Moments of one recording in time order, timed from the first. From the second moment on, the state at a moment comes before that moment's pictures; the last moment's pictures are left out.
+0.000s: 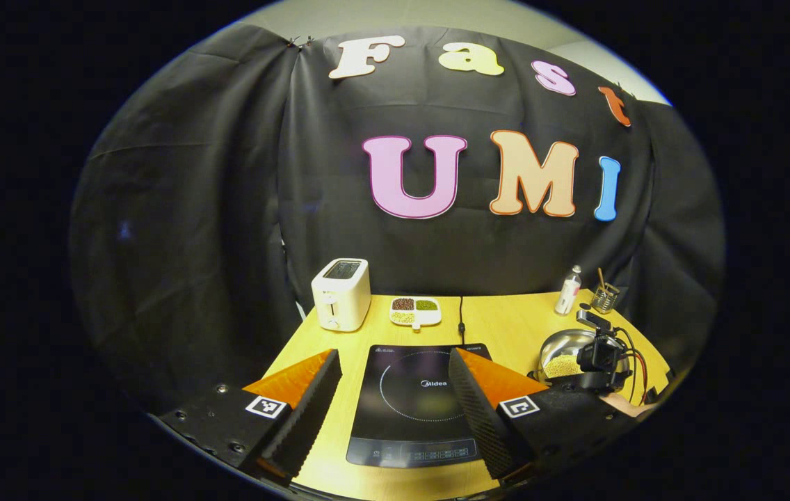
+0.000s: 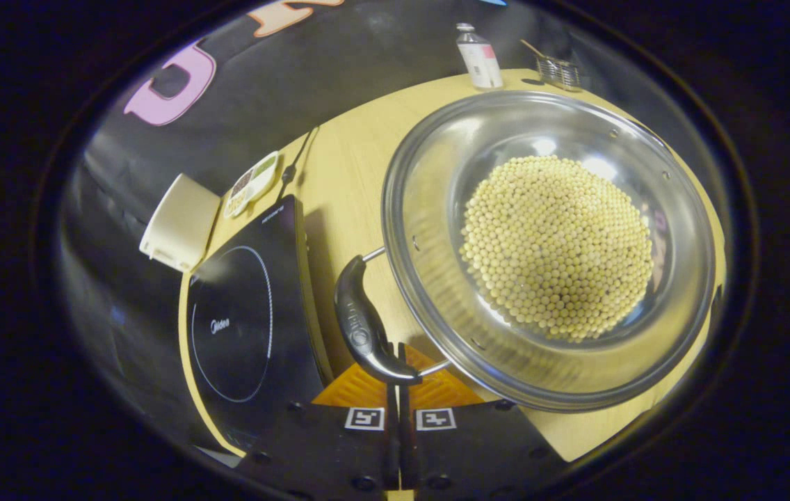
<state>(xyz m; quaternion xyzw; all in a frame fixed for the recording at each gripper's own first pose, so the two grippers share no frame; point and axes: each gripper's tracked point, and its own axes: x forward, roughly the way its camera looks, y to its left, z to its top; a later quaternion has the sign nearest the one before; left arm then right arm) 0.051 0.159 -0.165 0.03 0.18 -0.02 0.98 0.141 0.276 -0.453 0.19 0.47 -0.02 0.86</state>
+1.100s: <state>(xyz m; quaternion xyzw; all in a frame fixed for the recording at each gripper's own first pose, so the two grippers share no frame) 0.062 0.096 -0.220 -0.03 0.26 -0.12 0.96 0.095 0.226 -0.361 0.20 0.42 0.00 0.88</state>
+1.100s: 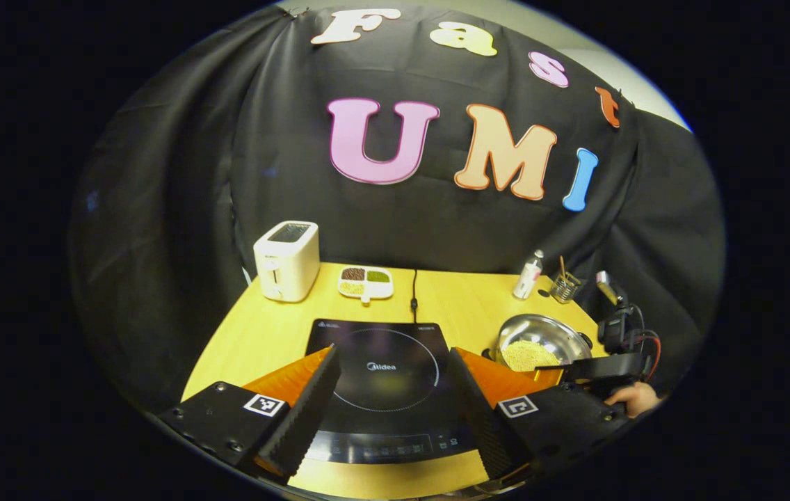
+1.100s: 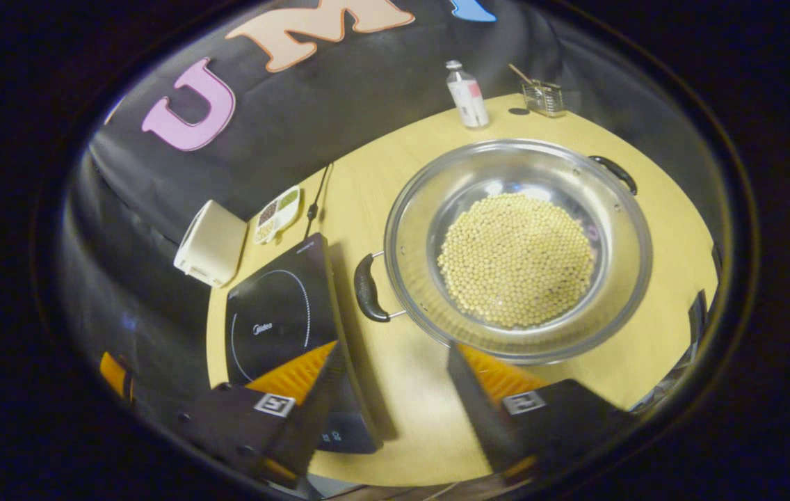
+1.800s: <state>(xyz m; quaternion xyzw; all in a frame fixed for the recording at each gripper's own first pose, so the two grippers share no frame) 0.085 -0.030 -0.280 -0.09 0.39 -0.15 0.91 0.142 0.006 -0.302 0.13 0.42 -0.03 0.90</state>
